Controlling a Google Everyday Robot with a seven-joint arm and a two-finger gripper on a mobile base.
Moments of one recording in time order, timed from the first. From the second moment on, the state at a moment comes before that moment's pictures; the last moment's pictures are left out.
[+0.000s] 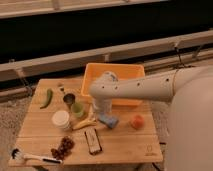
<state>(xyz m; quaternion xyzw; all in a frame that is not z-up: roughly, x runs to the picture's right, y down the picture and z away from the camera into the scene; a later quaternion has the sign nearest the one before) -0.033 0.144 0.769 -0.28 0.15 0.60 0.73</state>
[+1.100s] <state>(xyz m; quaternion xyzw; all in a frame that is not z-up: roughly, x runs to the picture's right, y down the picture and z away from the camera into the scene) 0.010 0.158 0.825 -0.26 0.15 0.53 0.79</state>
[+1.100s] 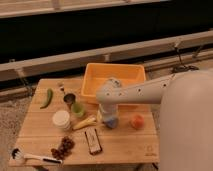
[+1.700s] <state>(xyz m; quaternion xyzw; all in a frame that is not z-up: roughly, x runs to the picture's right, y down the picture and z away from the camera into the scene) 0.024 0.157 0.841 -0.30 0.15 0.51 0.79</state>
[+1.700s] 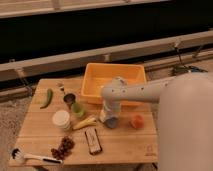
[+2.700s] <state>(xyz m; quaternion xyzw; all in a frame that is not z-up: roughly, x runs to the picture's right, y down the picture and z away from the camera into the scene) 0.001 0.172 0.843 -0.32 0.14 0.45 0.82</state>
